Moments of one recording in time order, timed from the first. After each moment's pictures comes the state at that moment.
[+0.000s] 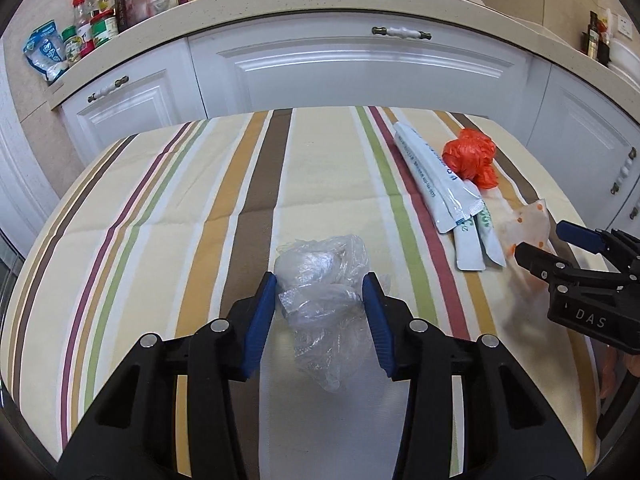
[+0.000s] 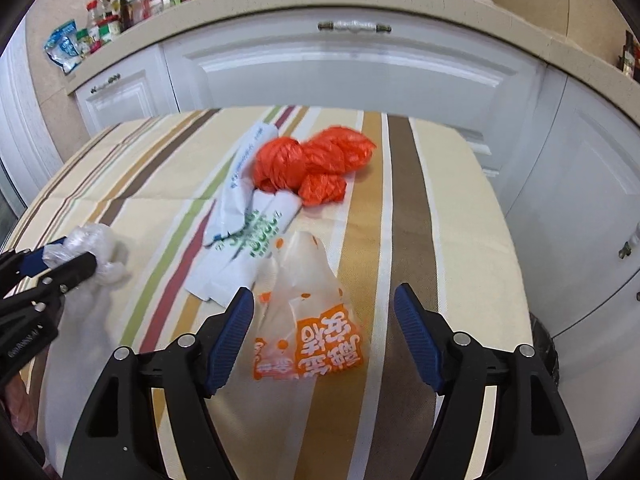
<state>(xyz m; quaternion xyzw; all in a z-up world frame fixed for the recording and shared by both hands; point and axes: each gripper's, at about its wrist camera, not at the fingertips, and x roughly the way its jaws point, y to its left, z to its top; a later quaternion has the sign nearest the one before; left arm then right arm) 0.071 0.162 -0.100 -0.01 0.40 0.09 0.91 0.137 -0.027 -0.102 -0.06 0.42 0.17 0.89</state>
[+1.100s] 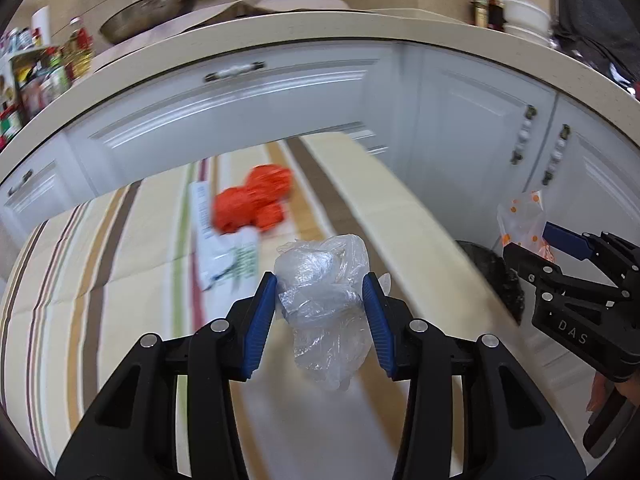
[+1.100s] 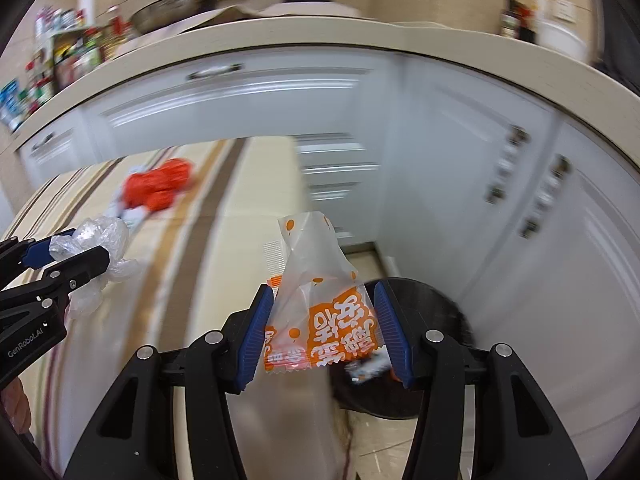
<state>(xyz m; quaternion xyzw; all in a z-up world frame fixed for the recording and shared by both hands) 0.086 -0.014 -0.072 0.06 0.37 -0.06 0.93 0.088 -0.183 -0.073 -0.02 0.37 0.02 0.93</state>
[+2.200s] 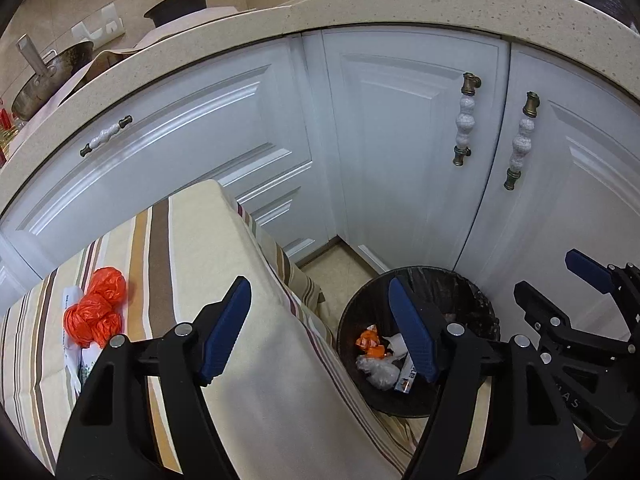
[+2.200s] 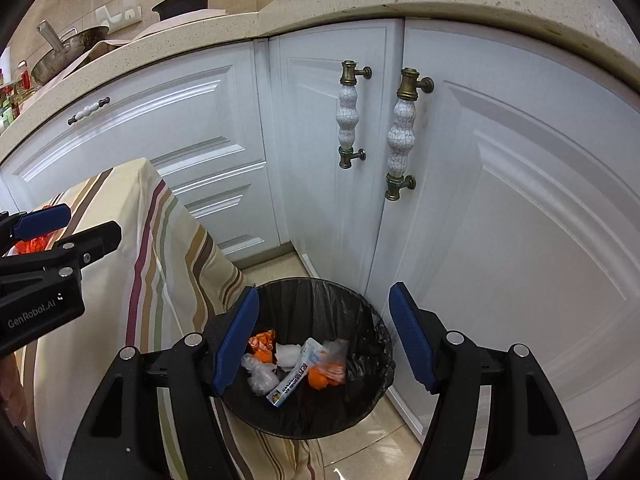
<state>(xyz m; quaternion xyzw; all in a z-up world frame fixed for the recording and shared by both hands) 0.169 -0.170 -0.092 0.13 0.36 -0.11 0.92 0.110 -0.315 -0.110 0.04 0.36 -0.09 0.93</state>
